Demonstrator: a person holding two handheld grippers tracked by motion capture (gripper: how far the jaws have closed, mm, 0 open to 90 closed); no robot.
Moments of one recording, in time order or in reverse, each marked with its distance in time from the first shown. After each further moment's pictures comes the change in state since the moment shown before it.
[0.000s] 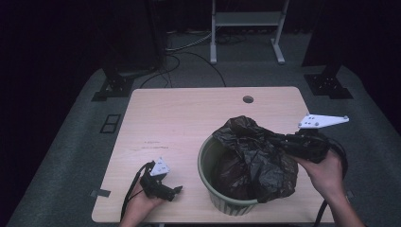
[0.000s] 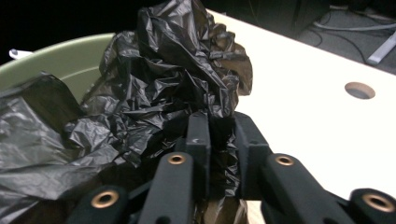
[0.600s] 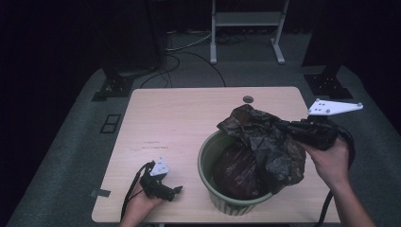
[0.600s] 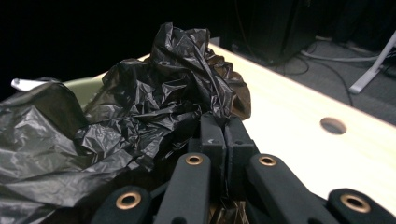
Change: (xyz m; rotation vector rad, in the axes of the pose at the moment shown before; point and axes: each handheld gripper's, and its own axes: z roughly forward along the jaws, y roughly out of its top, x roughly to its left) left arm 0.000 0.000 0.000 0.001 0.000 0.000; right arm -0.010 0.032 -0.017 -0.080 -0.028 -0.054
